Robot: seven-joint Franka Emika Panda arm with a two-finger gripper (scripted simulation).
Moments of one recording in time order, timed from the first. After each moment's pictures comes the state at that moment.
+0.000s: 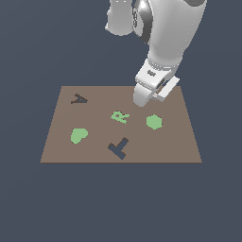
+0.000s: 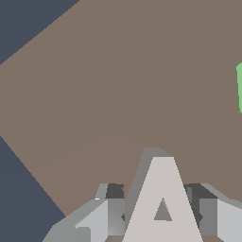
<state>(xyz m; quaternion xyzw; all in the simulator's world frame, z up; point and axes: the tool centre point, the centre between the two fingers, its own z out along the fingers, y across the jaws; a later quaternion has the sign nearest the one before) -0.096 0.115 0.033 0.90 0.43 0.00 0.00</state>
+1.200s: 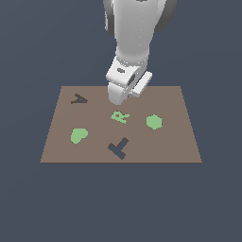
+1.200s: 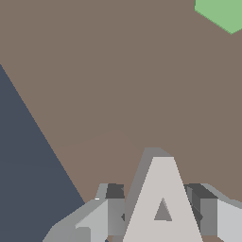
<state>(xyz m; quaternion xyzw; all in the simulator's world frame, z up) -0.107 0.030 0.036 0.87 0.49 0.00 0.00</state>
